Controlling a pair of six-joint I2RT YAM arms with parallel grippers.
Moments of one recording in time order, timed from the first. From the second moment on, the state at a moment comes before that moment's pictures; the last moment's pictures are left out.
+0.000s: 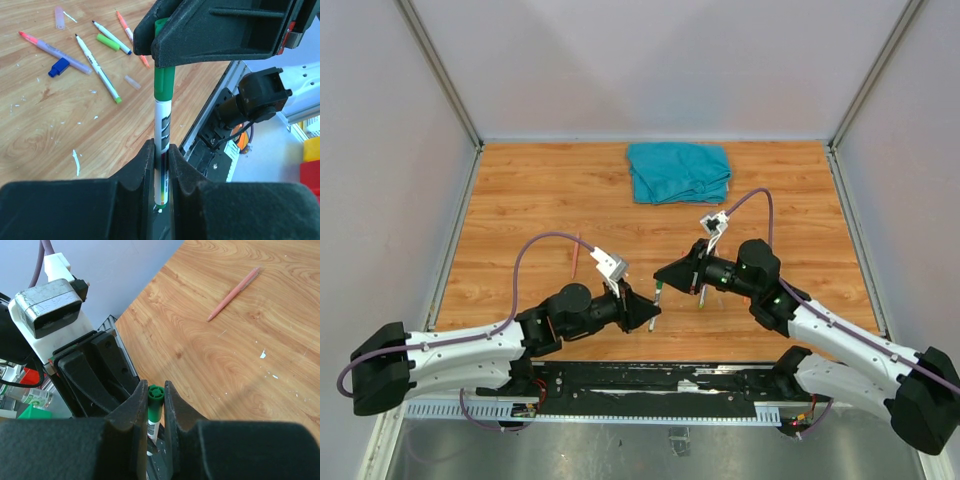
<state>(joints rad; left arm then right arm) -1.12 0.92 0.34 0.42 -0.06 -0.61 0.75 0.94 0.51 0.31 -0.43 0.61</state>
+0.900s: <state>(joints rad) -1.15 0.80 0.34 0.22 -0.01 -0.58 0.99 0.89 0.40 0.40 -0.17 0.58</state>
